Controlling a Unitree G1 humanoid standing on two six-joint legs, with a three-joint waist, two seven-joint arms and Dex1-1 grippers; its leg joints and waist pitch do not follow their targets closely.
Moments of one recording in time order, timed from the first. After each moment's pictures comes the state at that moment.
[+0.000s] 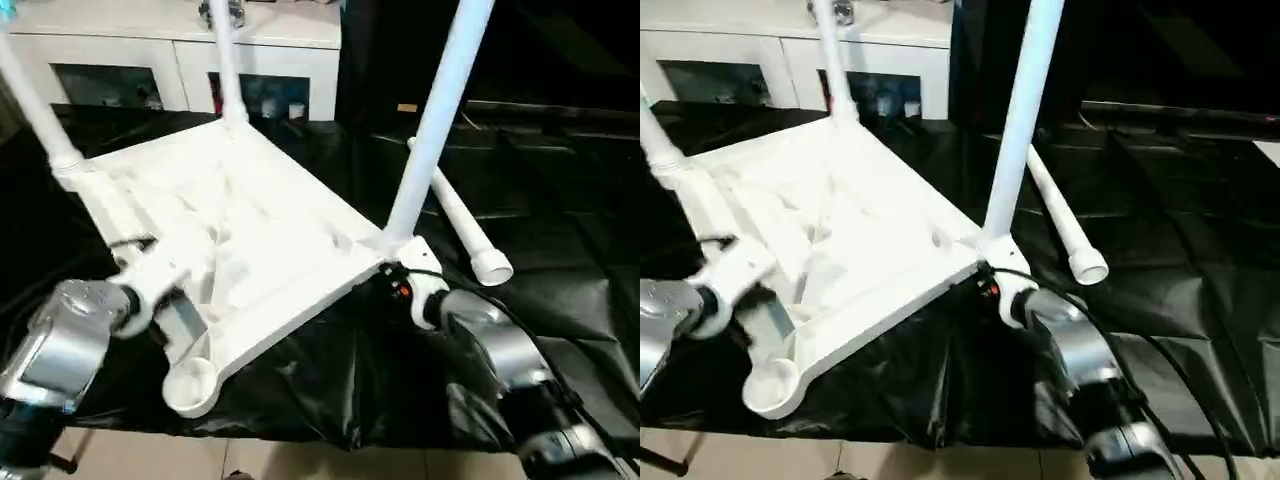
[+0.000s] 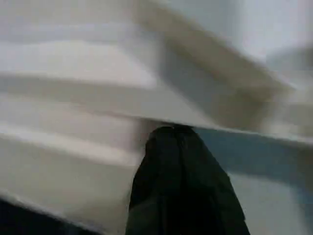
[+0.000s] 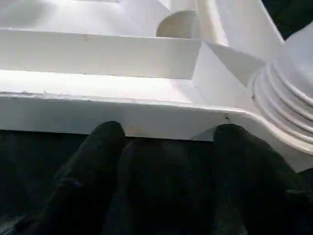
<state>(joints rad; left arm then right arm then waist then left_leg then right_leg) -0.27 0.75 -0.20 -0.10 0.12 0.80 -0.85 -0.46 -0.22 0.16 0.50 0.05 0.29 0.58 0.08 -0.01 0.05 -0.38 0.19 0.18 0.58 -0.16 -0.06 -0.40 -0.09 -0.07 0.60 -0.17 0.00</state>
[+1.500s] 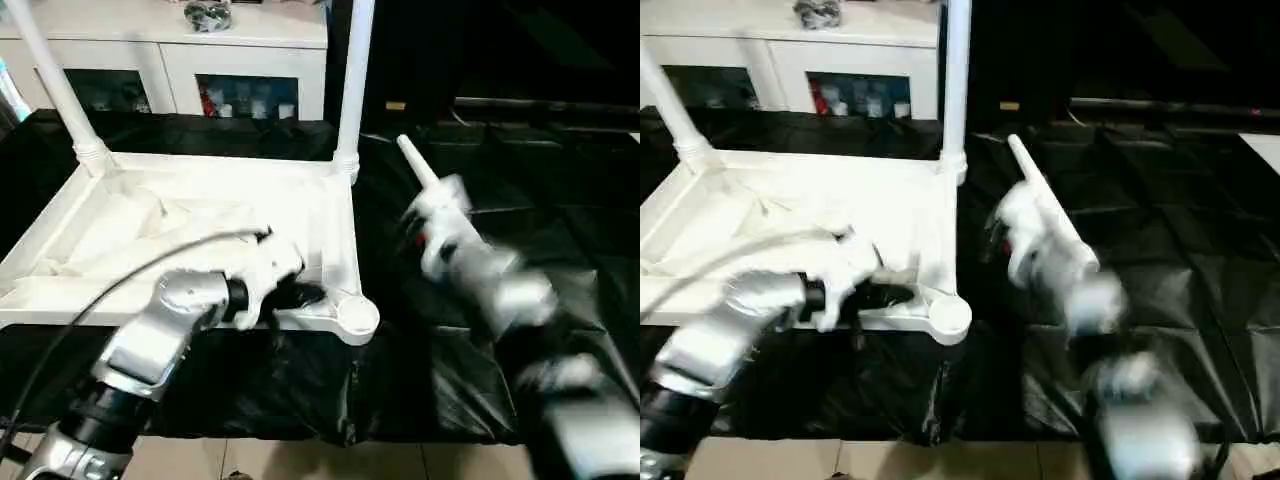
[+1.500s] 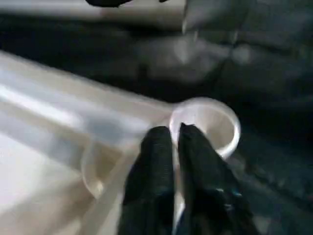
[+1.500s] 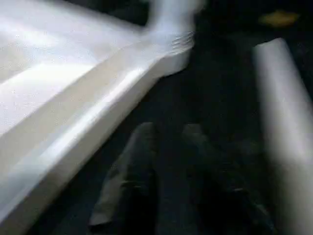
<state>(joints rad) -0.40 0.44 -0.23 -0.11 -0.15 0.56 -0.90 -0.80 -0.28 -0.03 0.78 0.07 0.26 0.39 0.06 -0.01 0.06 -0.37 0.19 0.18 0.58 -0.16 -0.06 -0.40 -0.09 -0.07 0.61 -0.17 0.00</state>
